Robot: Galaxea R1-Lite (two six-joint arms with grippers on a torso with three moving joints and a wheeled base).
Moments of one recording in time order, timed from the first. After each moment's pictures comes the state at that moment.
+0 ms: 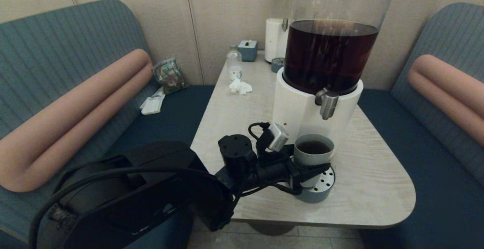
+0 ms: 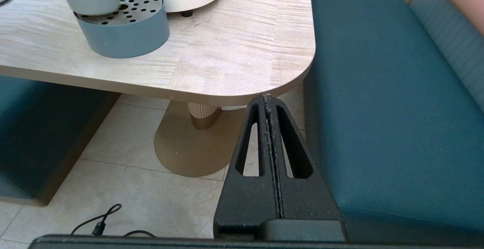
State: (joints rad) left arm -0.72 2.38 -1.14 -1.45 -0.59 -0.09; right arm 0.00 0.00 0.00 0.01 0.03 -0.03
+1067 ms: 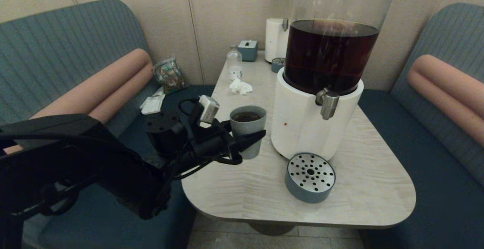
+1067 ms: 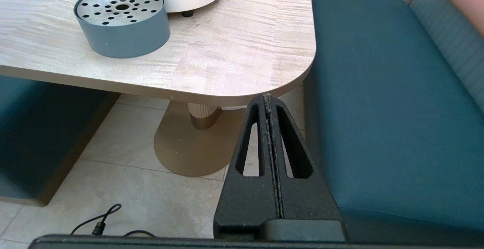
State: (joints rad) left arm -0.45 2.11 -0.84 -1.47 -0.58 -0.10; right arm 0.00 0.00 0.00 0.01 0.03 -0.03
